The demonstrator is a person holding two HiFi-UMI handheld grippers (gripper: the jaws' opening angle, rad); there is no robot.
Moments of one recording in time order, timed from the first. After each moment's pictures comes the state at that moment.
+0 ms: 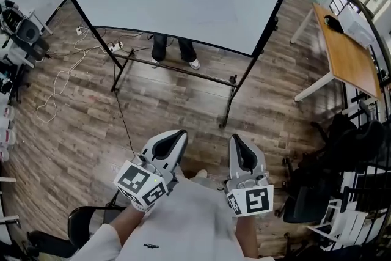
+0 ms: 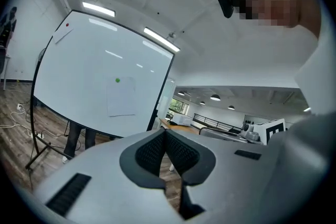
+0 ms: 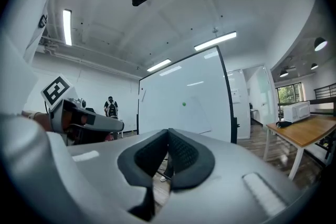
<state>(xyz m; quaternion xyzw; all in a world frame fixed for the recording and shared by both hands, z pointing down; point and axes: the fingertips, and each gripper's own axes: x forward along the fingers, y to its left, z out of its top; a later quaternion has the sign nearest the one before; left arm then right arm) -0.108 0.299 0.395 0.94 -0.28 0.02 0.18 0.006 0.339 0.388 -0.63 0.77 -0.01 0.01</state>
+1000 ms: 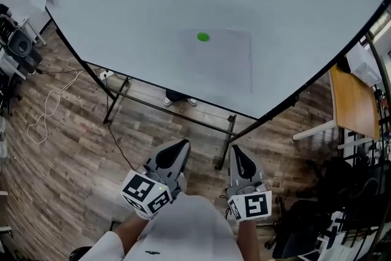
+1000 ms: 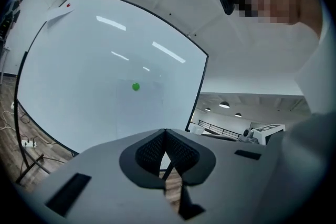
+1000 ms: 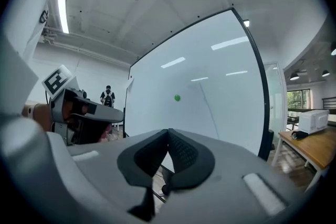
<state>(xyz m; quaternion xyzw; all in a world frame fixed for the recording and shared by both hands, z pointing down) -0.061 -0.002 0.388 0.93 -0.30 -0.01 0.19 0.053 0.035 0.391 -0.62 0.78 0.00 -0.03</state>
